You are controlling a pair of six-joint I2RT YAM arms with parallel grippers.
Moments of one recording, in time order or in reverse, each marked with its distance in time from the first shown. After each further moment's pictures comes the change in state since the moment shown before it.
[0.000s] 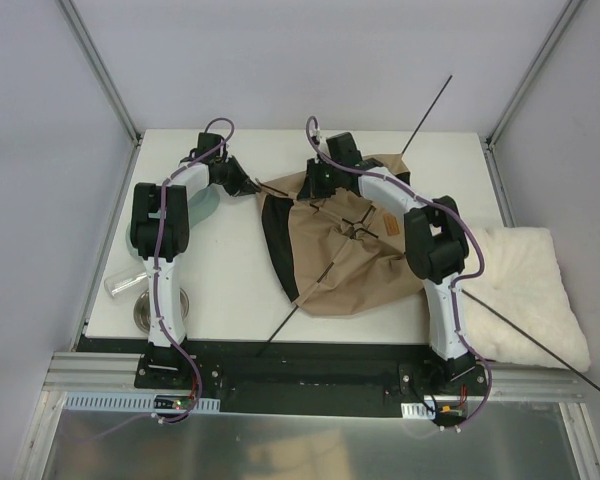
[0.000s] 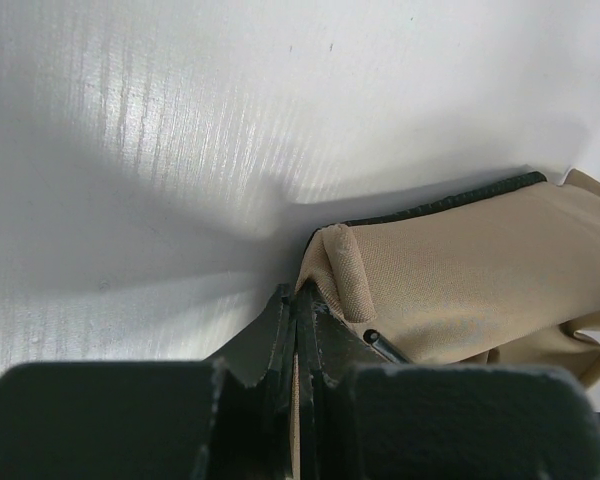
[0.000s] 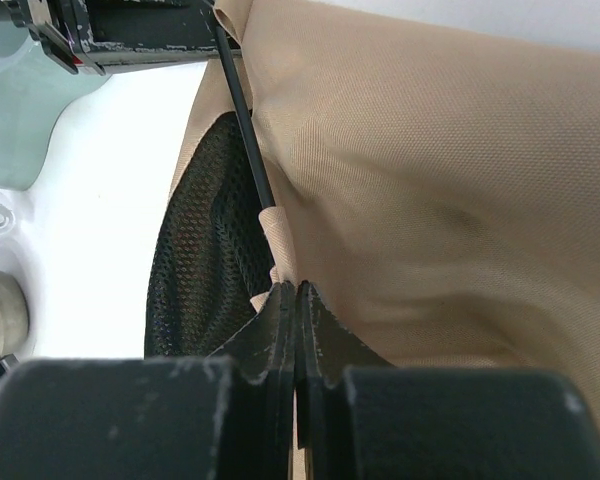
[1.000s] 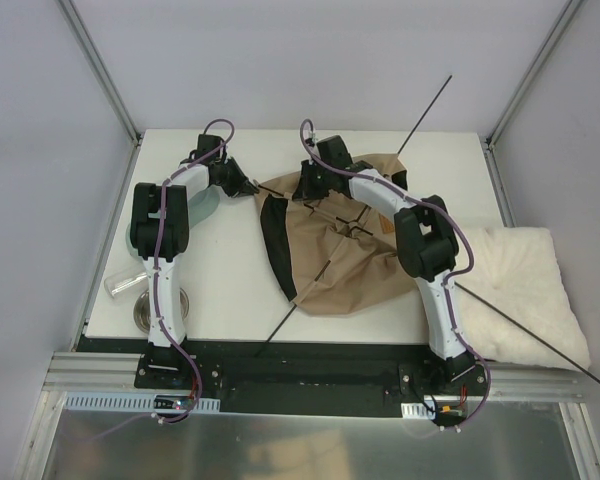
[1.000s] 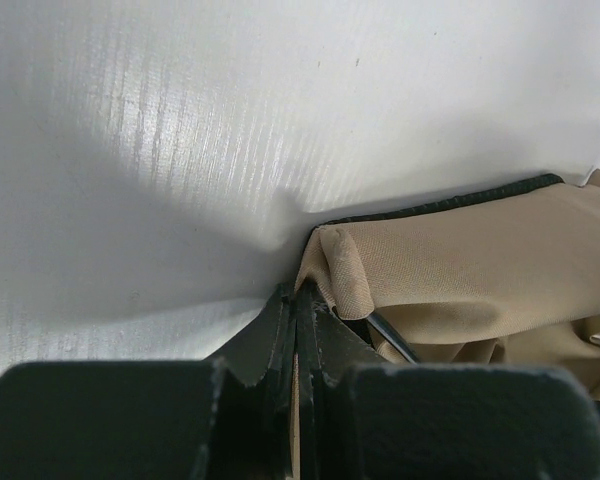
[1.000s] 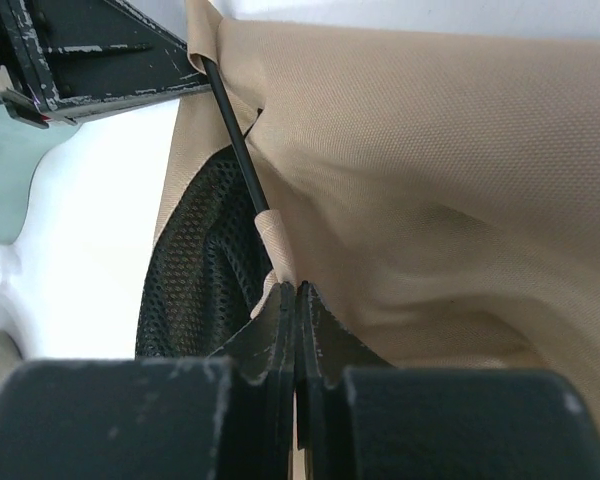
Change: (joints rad) left arm 0.000 0.000 -0.017 0.015 -0.019 0.020; right arm 0.035 0.066 0.054 0.016 0.095 0.089
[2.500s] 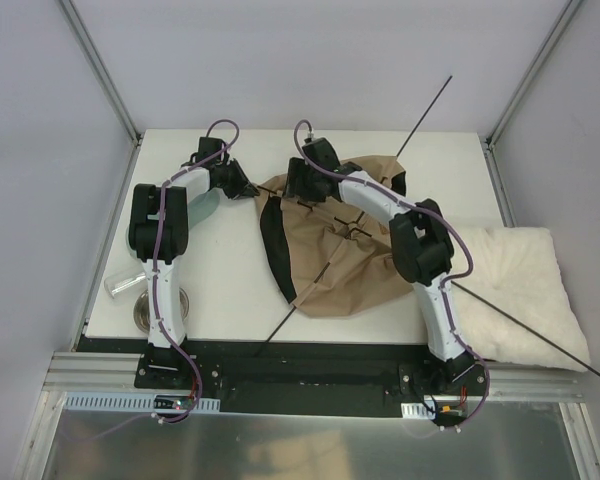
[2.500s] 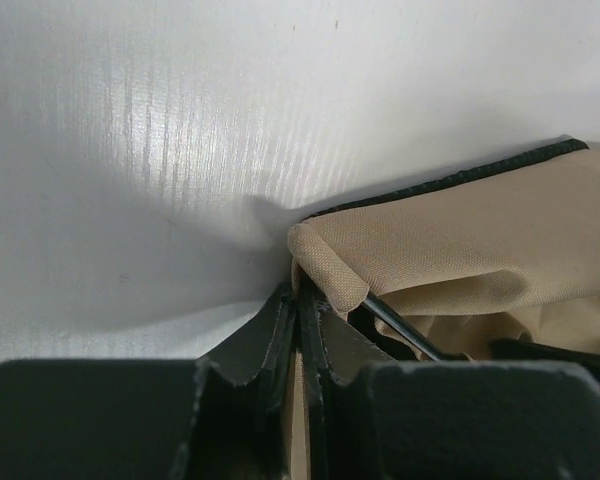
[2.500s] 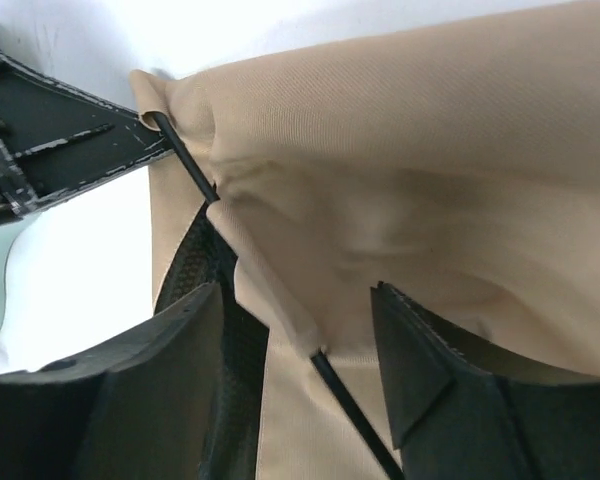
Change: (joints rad) left arm -0.016 -0.038 -0.068 0.053 0.001 0.086; right arm 0.074 0.016 0.037 -0.030 0.278 0.166
